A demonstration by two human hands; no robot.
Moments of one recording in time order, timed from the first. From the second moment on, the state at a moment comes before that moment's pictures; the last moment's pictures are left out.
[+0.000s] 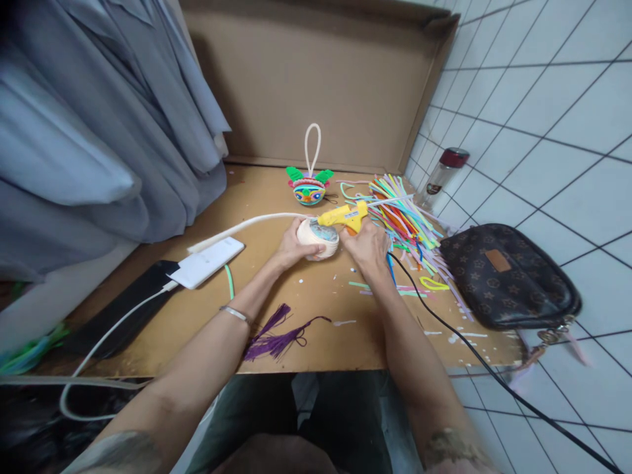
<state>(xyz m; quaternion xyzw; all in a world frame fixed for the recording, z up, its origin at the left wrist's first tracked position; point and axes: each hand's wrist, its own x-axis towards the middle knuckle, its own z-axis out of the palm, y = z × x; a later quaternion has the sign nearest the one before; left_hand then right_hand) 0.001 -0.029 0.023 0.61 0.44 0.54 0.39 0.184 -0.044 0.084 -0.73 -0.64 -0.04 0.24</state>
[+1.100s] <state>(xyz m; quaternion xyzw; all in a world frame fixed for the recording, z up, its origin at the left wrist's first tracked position) 0.002 -0.030 0.023 0.60 0.45 0.54 0.37 0.187 -0.044 0.086 -0.72 -0.64 -0.03 0.26</state>
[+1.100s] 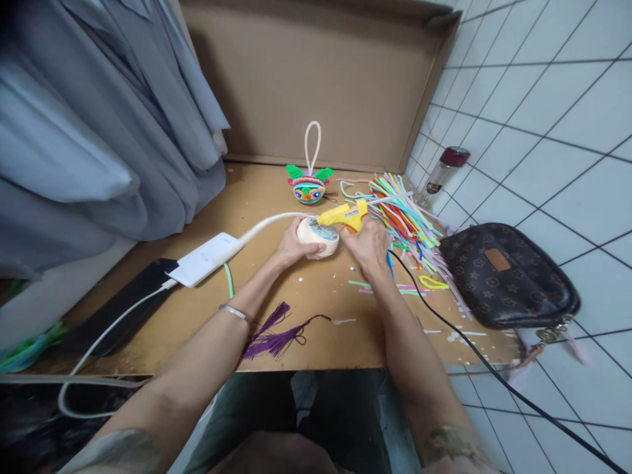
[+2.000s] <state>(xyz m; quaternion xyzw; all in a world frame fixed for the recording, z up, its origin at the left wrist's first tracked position) 0.002 -0.031 0.026 0.62 0.45 0.52 0.38 0.184 -0.044 0.079 -0.73 -0.63 -0.04 0.26</state>
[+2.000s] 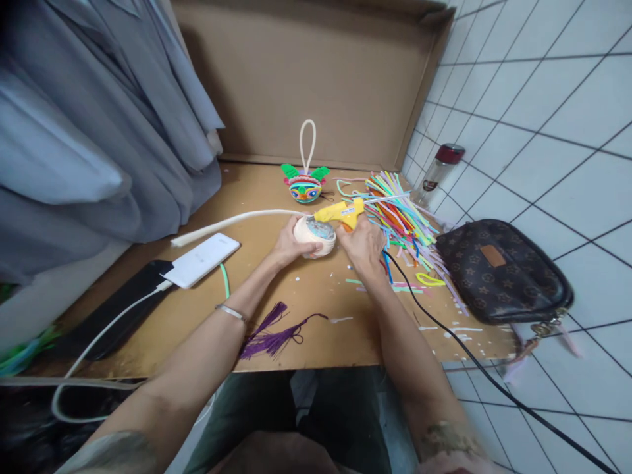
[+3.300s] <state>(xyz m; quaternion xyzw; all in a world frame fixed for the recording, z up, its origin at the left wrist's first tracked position) 0.002 -0.031 0.025 0.60 0.44 0.54 0.40 0.192 -0.049 0.092 -0.72 -0.65 -0.04 0.23</state>
